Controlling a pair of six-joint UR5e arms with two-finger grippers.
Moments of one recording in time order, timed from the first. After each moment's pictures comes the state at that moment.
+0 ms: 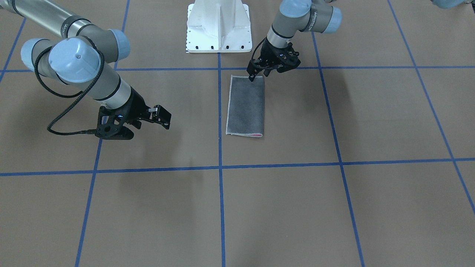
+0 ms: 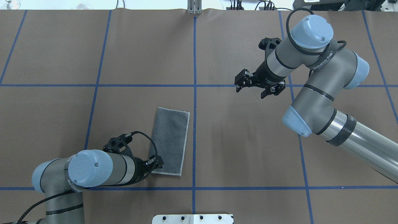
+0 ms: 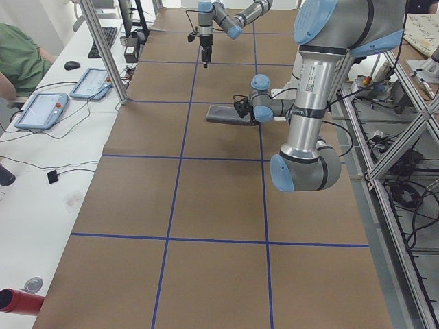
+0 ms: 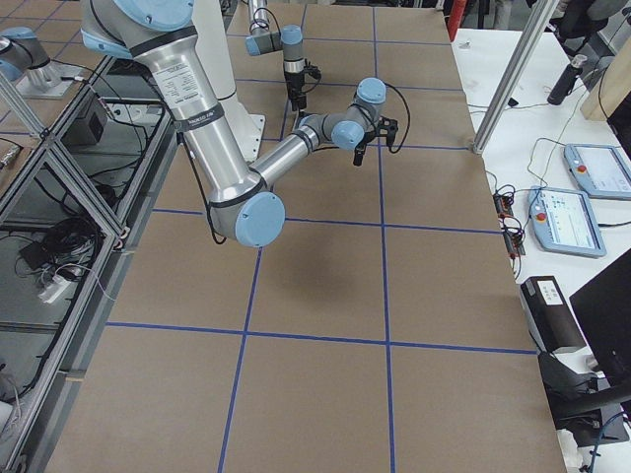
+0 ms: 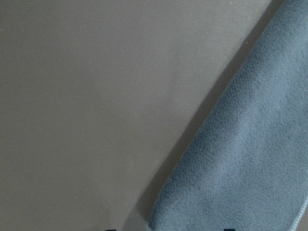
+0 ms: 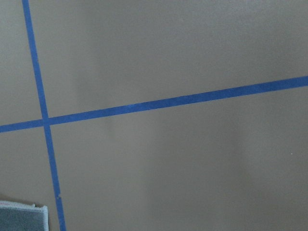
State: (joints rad) left arm -0.25 -1.86 -1.88 -2.02 -1.70 -1.93; right arm 0.78 -1.07 1.65 -1.31 2.22 1.24
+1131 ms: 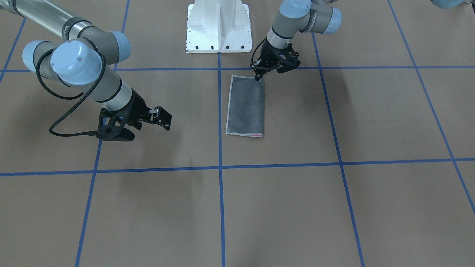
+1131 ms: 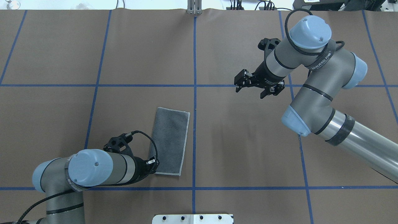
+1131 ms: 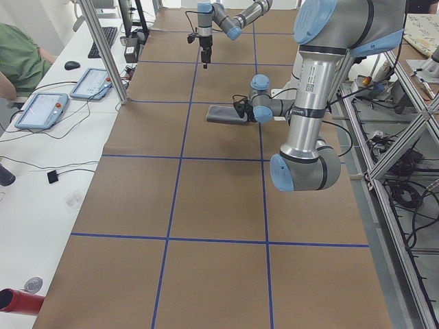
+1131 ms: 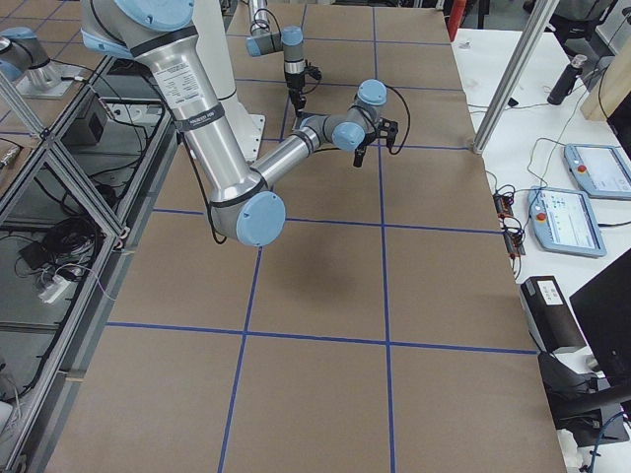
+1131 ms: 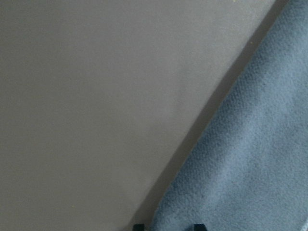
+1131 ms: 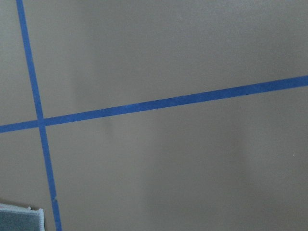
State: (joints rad) left arm -0.26 -1.86 -1.88 -2.02 -1.70 -1.93; right arm 0.78 -1.06 1.64 -1.30 2.22 1.25
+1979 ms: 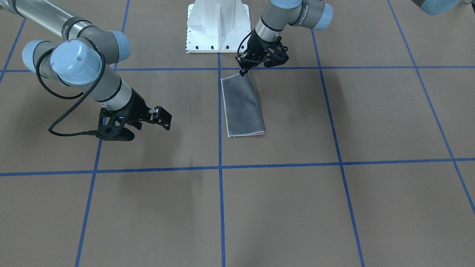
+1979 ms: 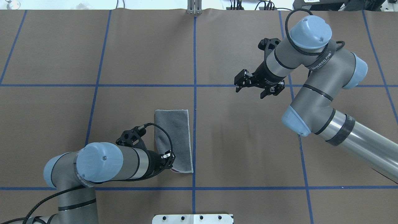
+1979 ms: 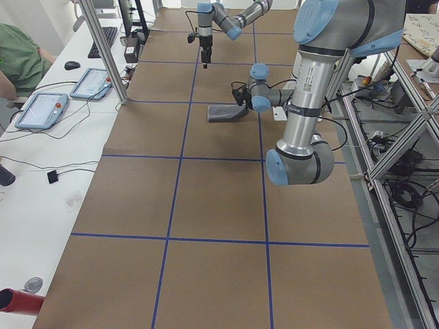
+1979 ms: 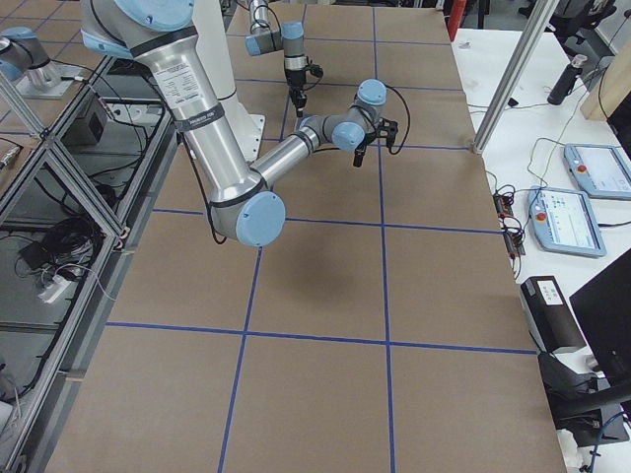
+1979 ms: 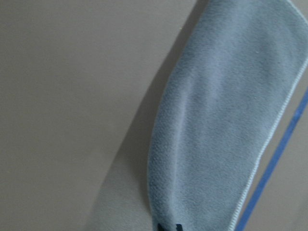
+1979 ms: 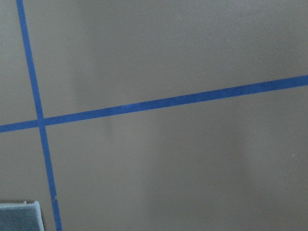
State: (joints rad) left arm -0.28 -1.97 -1.89 -2.01 -1.71 -1.94; right arm 0.78 -1.07 1.65 -1.30 2.22 1.25
